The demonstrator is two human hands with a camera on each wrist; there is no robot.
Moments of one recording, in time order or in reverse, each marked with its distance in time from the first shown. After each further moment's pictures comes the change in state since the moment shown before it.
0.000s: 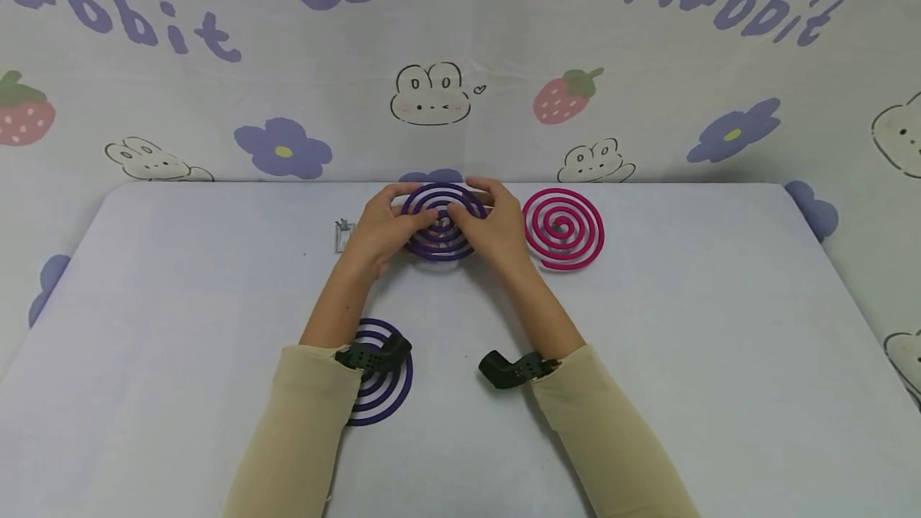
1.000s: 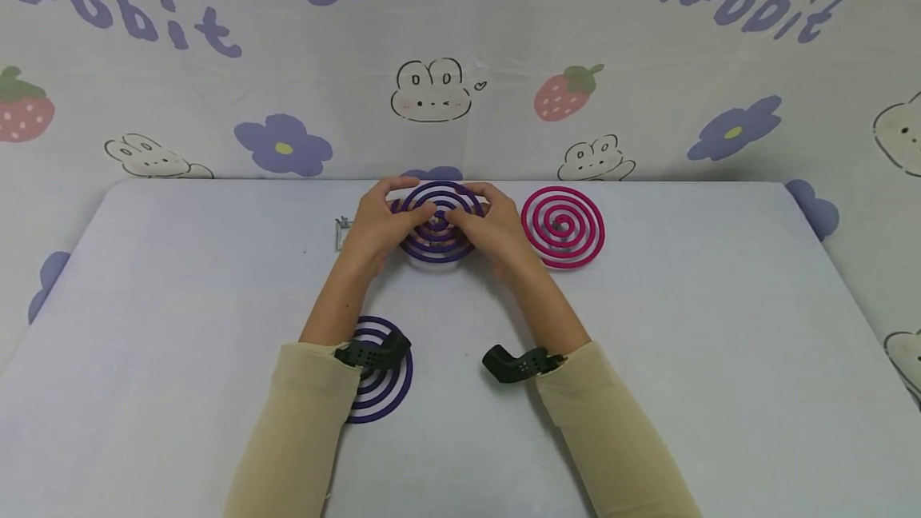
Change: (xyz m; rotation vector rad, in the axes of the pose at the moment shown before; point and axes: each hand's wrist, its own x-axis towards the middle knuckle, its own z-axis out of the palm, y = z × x) left_hand 0.001 -0.003 -0.003 0.086 0.094 0.091; right_hand 0.001 -0.004 -0.001 0.156 -0.121 0.196
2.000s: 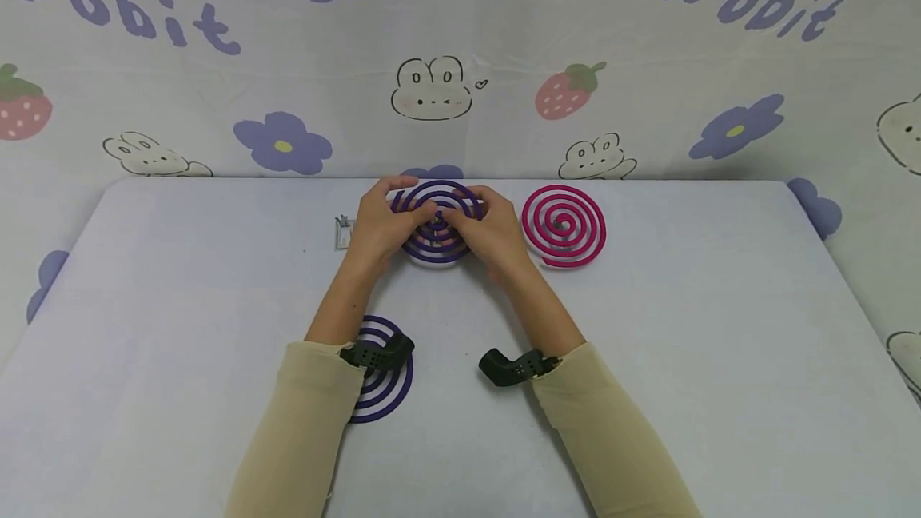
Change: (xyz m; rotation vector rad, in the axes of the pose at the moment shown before) left_hand 0.000 -0.004 0.005 0.053 0.076 0.061; right_hand -0.003 0.004 0.006 -0.093 0.046 -0.044
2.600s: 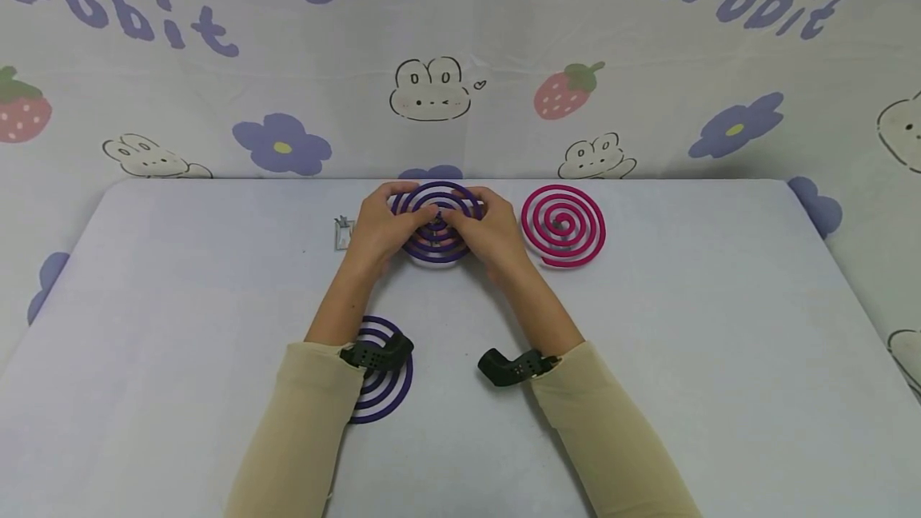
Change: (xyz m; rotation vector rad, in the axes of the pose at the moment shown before) left_hand 0.000 -0.001 0.001 0.032 -0.010 -0.052; right_hand 0.003 0.001 0.002 0.026 0.003 0.029
